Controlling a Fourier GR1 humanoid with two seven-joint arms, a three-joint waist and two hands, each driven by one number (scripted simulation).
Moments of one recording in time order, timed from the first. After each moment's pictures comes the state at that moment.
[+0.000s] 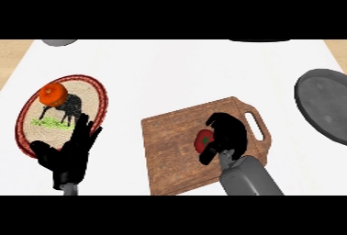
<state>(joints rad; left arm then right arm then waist) 0.06 0.12 -0.05 -1.45 0.25 0.22 0.07 -0.33 -0.02 0.42 -1.42 0.87 0.11 1.01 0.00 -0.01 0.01</state>
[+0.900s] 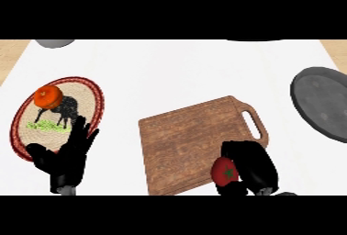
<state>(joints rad) 0.08 0.11 -0.03 -1.48 0.24 0.23 0.09 -0.09 -0.33 0.59 -1.70 0.86 0.20 0.59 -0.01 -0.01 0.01</state>
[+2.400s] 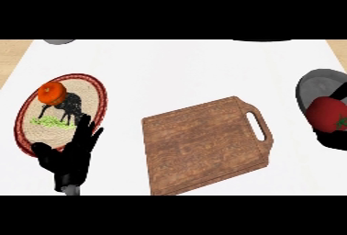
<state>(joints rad) 0.07 0.08 -0.04 -1.49 0.22 0.21 0.10 -0.13 -0.51 -0.08 -1.92 0.71 0.02 0.40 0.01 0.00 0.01</state>
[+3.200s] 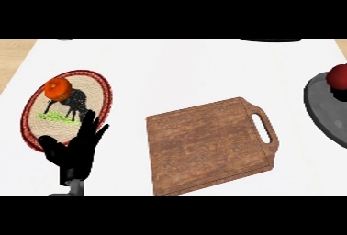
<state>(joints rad) 0.03 0.07 -0.05 -1.47 0.20 0.21 0.12 -0.55 -0.60 -0.29 -0.87 0.68 -0.24 -0.15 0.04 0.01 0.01</state>
